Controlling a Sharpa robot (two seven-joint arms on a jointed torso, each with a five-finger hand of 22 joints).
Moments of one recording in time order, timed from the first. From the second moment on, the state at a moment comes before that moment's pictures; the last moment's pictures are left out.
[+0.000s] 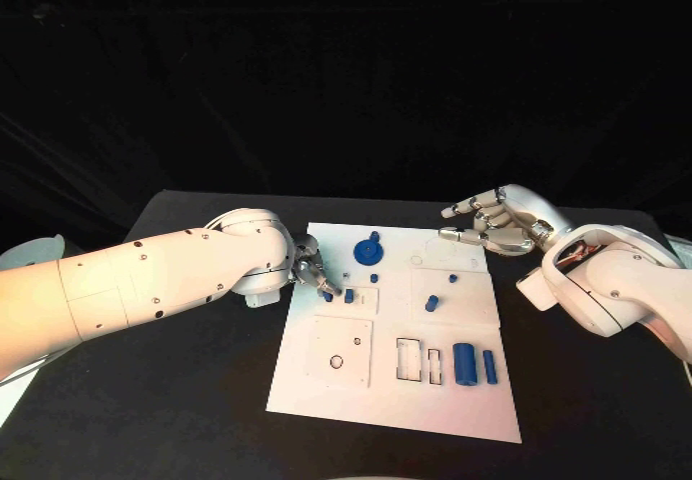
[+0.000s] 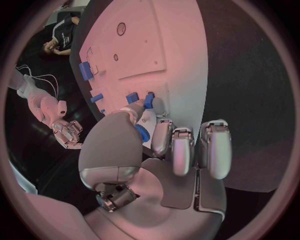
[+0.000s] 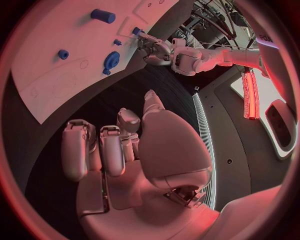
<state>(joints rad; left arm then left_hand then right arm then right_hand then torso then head) 1.26 -0.74 -0.02 1.48 -1.10 0.13 -0.68 1.07 -0.20 0.40 0.24 0.14 1.02 0.00 0.61 0.67 1.44 -0.06 1.29 1.28 1.46 -0.11 1.57 1.31 0.03 1.47 0.00 1.53 1.31 1.22 -0.93 0.03 1.63 -0.96 -0.39 0.02 1.36 -0.06 -0.12 0.27 0.23 0.93 0.15 0.07 0.07 1.31 0.06 1.01 1.13 1.47 -0.01 1.48 1.31 0.05 1.44 0.08 1.40 1.26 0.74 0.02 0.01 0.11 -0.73</state>
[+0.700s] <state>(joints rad) 1.26 -0.74 -0.02 1.47 -1.10 0.14 -0.68 1.06 -0.18 0.21 0.29 0.14 1.03 0.00 0.62 0.67 1.44 -0.07 1.30 1.29 1.47 -0.11 1.57 1.31 0.03 1.46 0.00 1.53 1.31 1.22 -0.93 0.03 1.63 -0.96 -0.39 0.02 1.36 -0.06 -0.12 0.27 0.23 0.93 0.15 0.07 0.07 1.31 0.06 1.01 1.13 1.47 -0.01 1.48 1.31 0.05 1.44 0.08 1.40 1.26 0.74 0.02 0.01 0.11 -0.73</state>
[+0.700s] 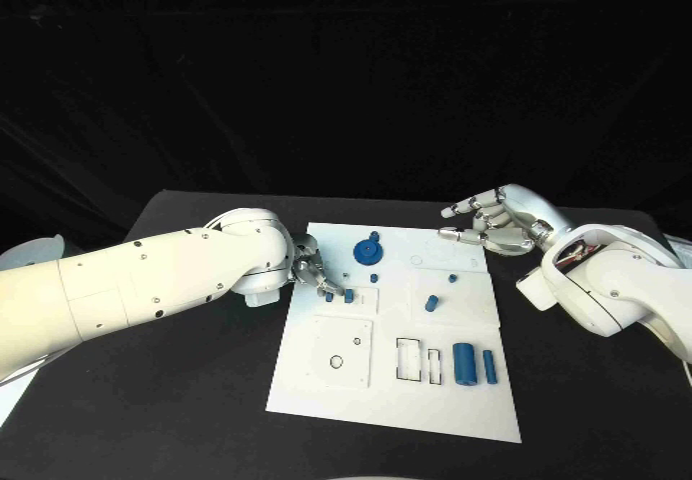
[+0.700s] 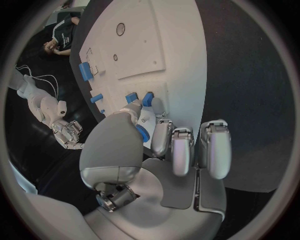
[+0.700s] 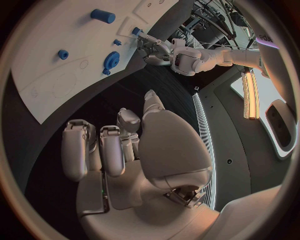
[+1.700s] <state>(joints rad) 1.25 -0.80 -0.03 1.50 -0.86 -0.18 -0.54 1.02 -0.13 -0.03 0.29 0.15 0.86 0.08 0.54 0.60 1.11 0.01 0.79 0.78 1.47 -0.06 1.40 1.31 0.13 1.34 0.04 1.00 0.97 1.22 -0.93 0.03 1.63 -0.96 -0.39 0.02 1.36 -0.06 -0.12 0.27 0.23 0.93 0.15 0.07 0.07 1.31 0.06 1.01 1.13 1.47 -0.01 1.48 1.31 0.05 1.44 0.08 1.40 1.26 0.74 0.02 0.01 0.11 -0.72</state>
